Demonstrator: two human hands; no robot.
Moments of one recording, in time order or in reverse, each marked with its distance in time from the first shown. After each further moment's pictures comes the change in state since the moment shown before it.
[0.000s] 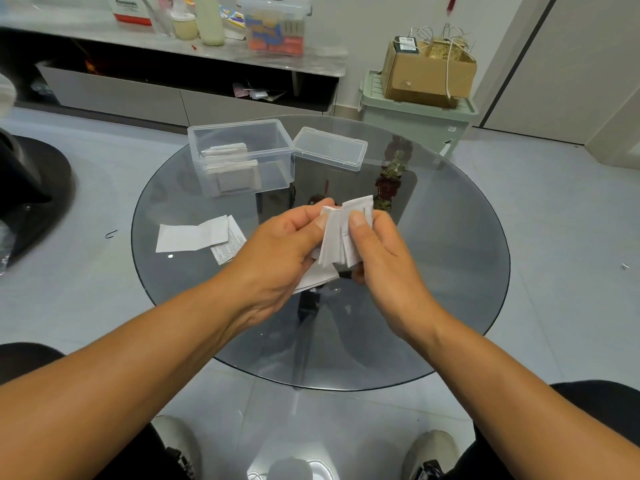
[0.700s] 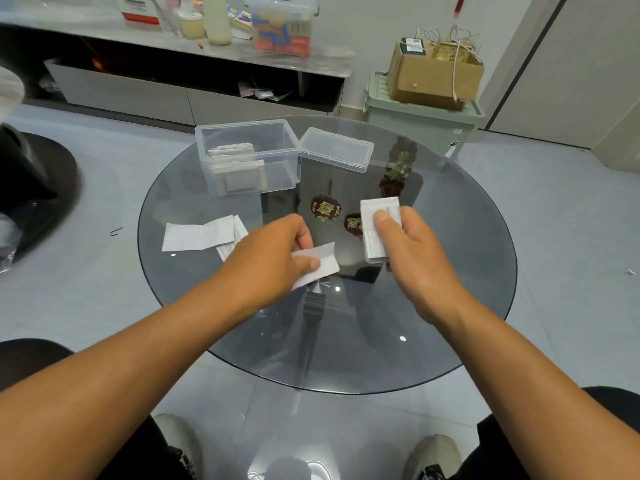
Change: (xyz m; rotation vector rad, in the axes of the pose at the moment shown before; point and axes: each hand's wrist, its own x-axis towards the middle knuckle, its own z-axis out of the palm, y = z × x) left_hand -0.002 0.006 -0.023 1.142 0.147 0.044; right_hand 0.016 -0.009 -0.025 -0.267 0.109 0.057
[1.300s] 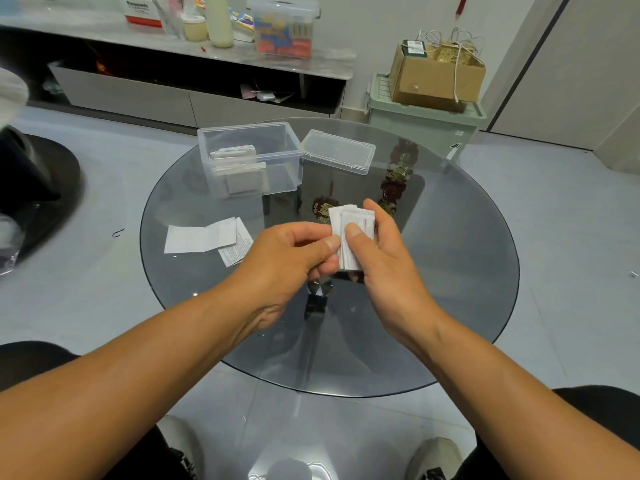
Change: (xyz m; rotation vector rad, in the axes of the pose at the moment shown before) left_hand -0.004 0.014 0.018 -1.014 -0.043 -0.167; right_hand -0.012 0.005 0.034 0.376 -0.093 0.008
